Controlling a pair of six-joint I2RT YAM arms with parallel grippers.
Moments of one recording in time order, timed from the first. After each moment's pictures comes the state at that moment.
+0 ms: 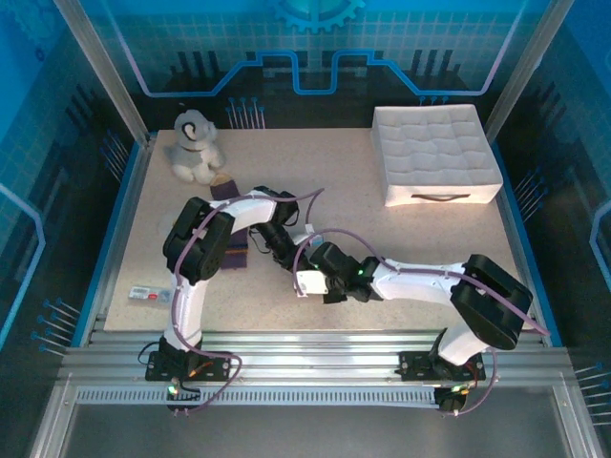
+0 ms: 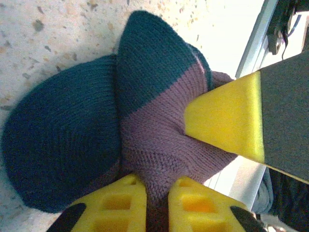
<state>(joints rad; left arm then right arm) -0.47 2.11 1.41 -1.11 0.81 0.44 0.95 1.55 0.81 -0.30 0.07 -0.74</state>
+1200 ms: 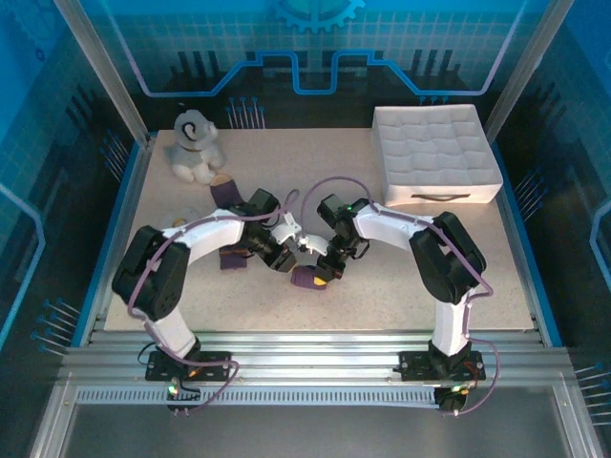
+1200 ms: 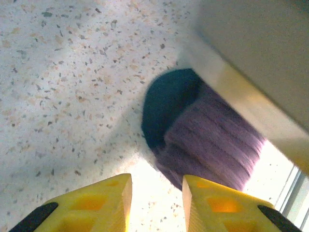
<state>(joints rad) -0.44 1.64 0.99 -0.63 0.49 0.28 0.63 1.93 1.28 -0.88 -0.58 -0.50</state>
